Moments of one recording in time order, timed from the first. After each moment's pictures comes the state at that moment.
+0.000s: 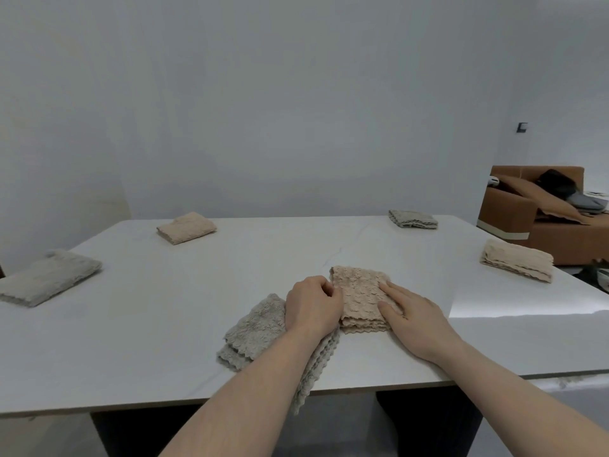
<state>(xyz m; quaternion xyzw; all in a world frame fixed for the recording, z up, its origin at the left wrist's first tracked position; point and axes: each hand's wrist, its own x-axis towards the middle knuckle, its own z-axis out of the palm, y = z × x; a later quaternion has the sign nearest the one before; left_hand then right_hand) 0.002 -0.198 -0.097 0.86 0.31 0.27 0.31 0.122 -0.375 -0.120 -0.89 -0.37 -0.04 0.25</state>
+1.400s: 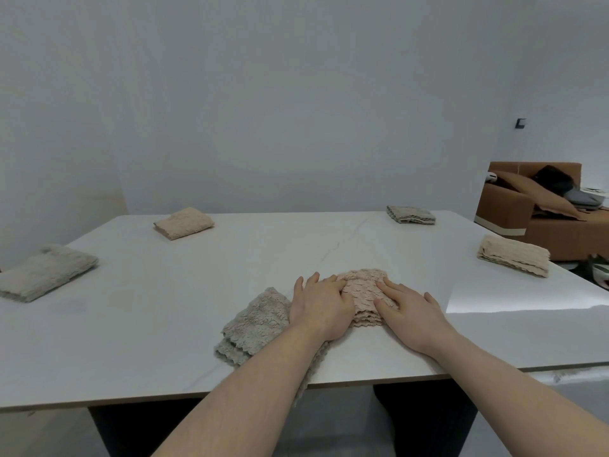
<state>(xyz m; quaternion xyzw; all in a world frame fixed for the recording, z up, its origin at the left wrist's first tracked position) 0.012 -0.203 -0.103 0.97 0.20 0.11 0.12 0.119 -0.369 -0.116 -0.92 -0.35 -0.01 0.20</state>
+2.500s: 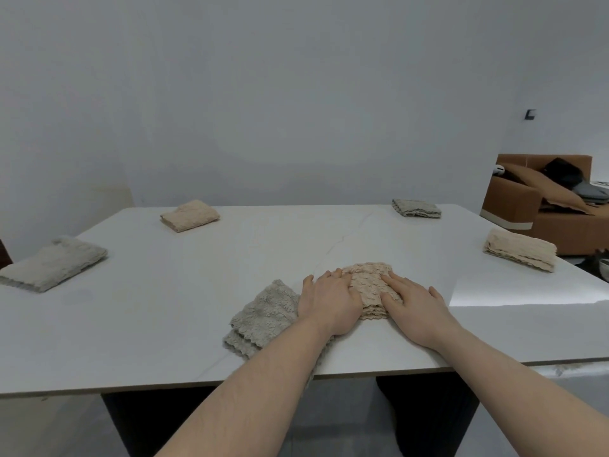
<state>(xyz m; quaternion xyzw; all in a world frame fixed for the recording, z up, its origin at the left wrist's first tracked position) 0.011 -0.208 -0.105 0.97 0.18 0.11 0.10 0.117 -0.371 -0.117 -0.92 -0.35 0.00 0.20</state>
